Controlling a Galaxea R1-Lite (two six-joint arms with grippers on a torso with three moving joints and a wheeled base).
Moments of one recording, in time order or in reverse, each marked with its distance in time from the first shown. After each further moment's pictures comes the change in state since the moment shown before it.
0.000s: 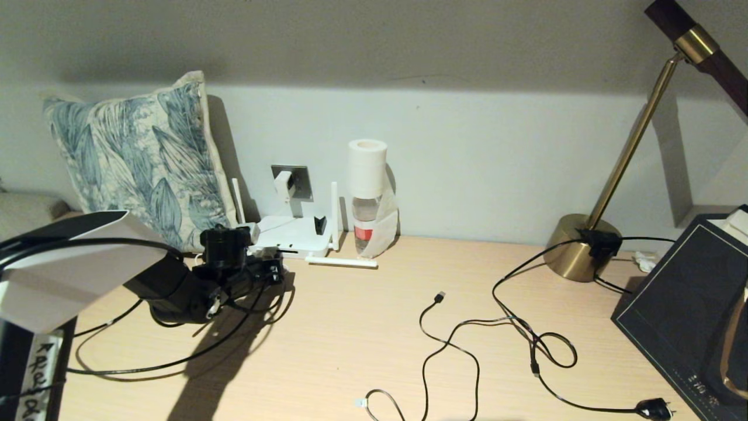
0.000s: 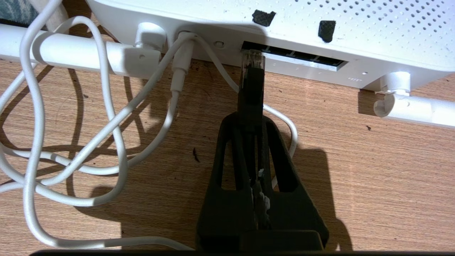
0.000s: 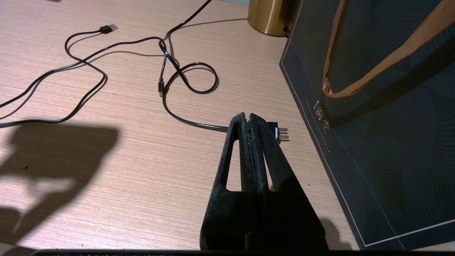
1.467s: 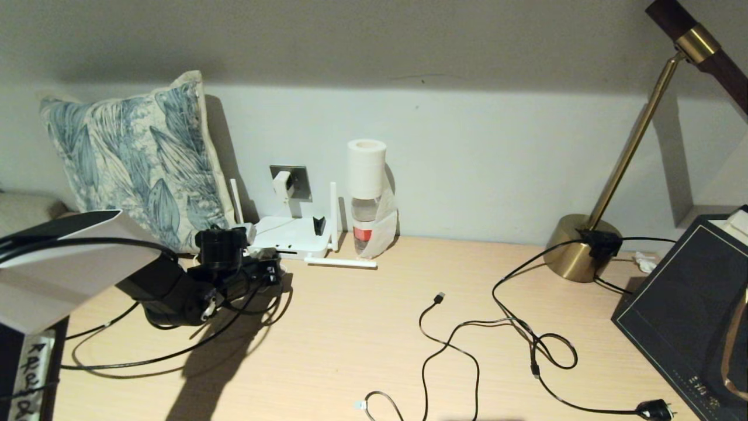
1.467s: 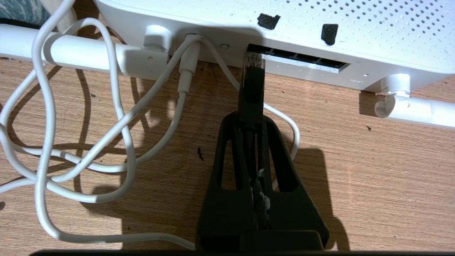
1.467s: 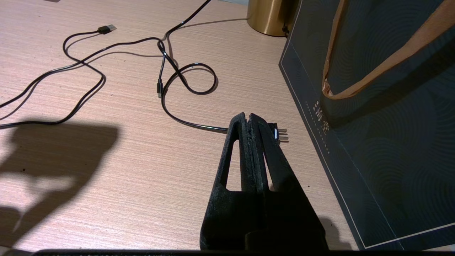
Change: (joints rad) left arm 0.010 -0.017 0.035 -0.006 -0.001 0.000; right arm 0.000 0.000 0.000 0.000 0.000 0.000
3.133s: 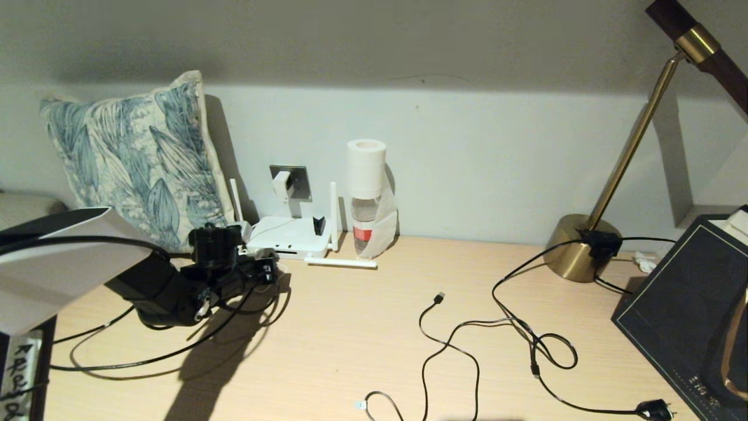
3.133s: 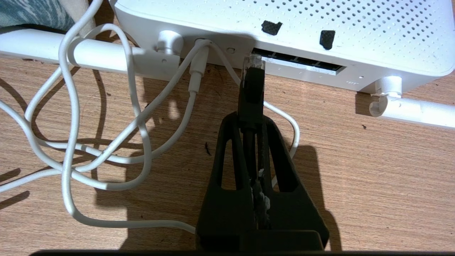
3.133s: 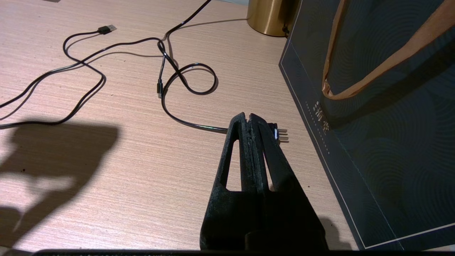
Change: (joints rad) left arm 0.014 -0.032 0.028 -0.001 -0.001 0.000; right arm 0.000 0.000 0.000 -0.001 0.000 0.000
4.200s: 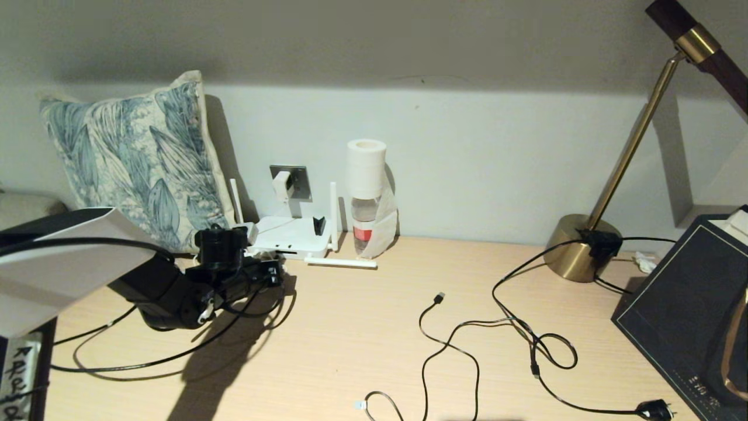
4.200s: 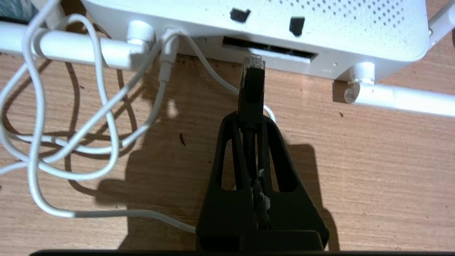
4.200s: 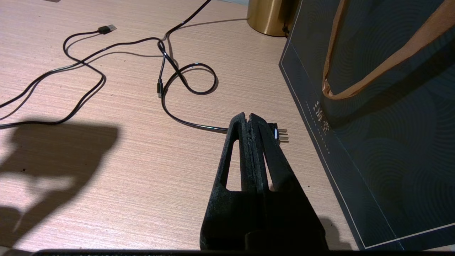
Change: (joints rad) left arm -0.027 -0.013 0.020 -0.002 0.003 0.000; right arm 0.000 0.000 0.000 0.000 0.000 0.000
